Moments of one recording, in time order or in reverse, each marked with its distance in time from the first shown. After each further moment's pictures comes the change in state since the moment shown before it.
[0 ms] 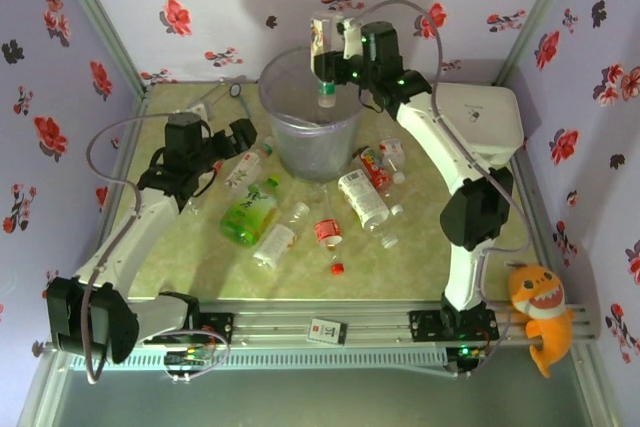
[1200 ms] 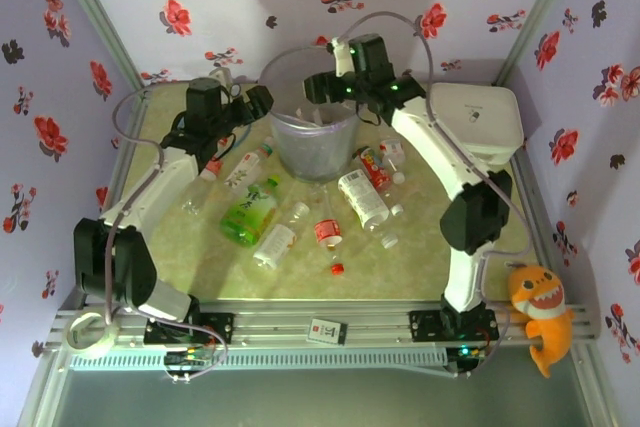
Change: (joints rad) left arm -0.036 0.303 0.271 0.087 0.030 -0.047; right arm 0.044 -0.076 -0.047 -0.157 0.052 -0.044
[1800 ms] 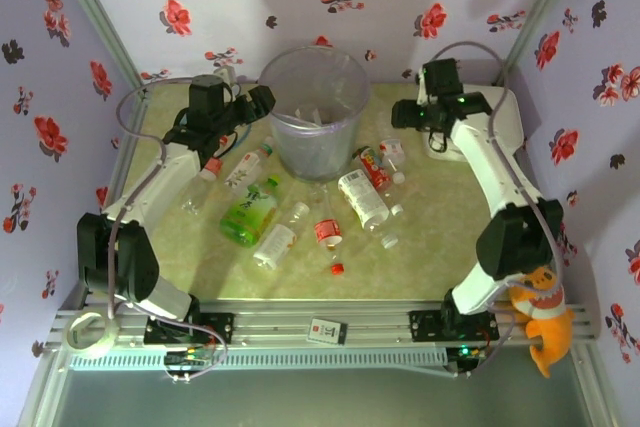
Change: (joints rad) left arm -0.003 0.025 0.029 -0.025 0.024 0.019; right arm -0.308 -0.187 -0.351 -0.298 0.188 0.051
